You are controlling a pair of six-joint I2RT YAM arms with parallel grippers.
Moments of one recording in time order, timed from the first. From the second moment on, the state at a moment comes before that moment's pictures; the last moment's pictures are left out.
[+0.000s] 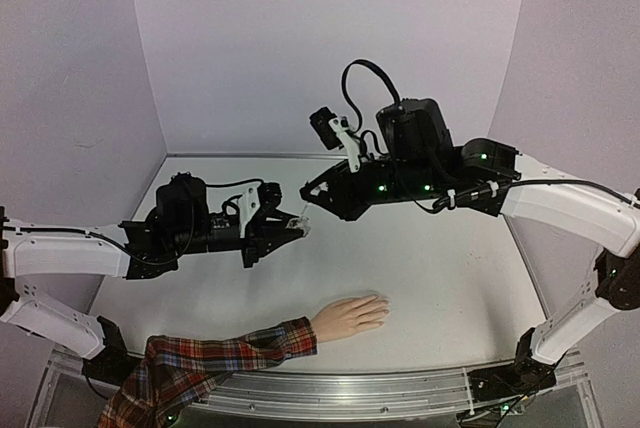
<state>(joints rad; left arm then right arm) -0.94 1.24 0.70 0.40 0.35 0.29 1.08 1.52 1.51 -0.44 -0.08 0.23</state>
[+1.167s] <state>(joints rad) -0.94 1.25 0.70 0.41 0.34 0.29 1.09 1.56 1.51 -0.45 0.01 0.22</state>
